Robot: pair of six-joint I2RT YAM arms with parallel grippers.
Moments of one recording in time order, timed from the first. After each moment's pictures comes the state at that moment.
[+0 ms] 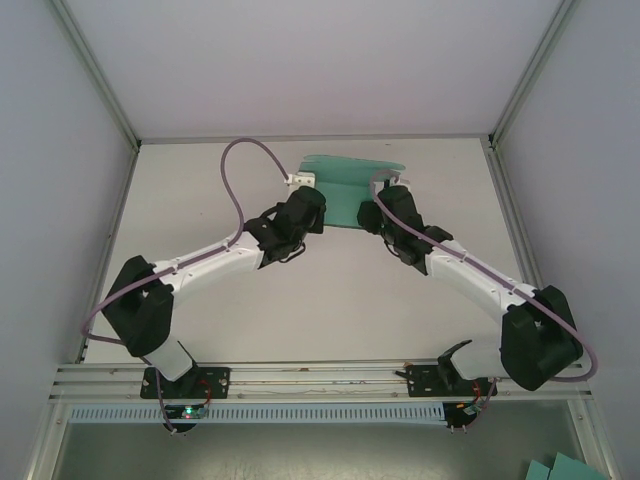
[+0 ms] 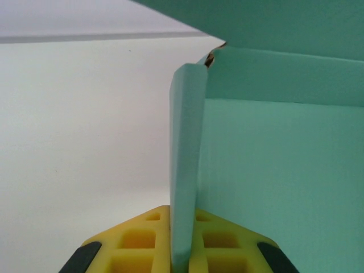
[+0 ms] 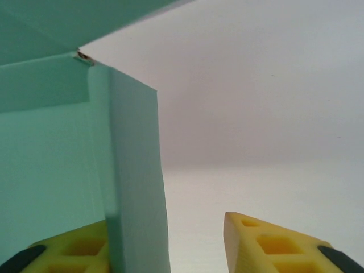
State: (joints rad) left arm -0.76 1.61 1.20 -0.22 -0.42 -0.46; right arm 0.48 1.34 0.88 -0.15 0.14 0.63
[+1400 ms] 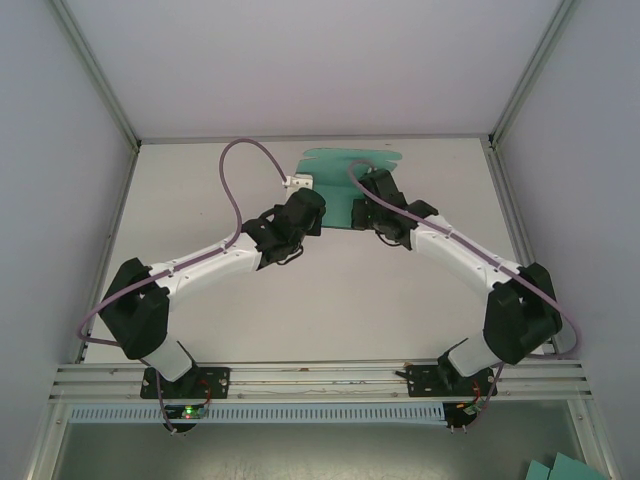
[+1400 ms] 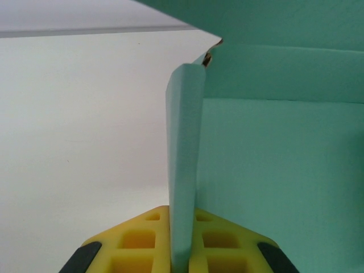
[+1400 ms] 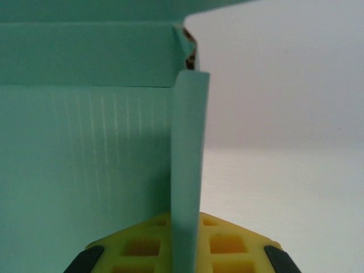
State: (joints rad) left arm -0.77 1.60 1.20 -0.28 -0.44 -0.48; right arm 0.53 1.53 1.17 -0.52 0.19 0.49
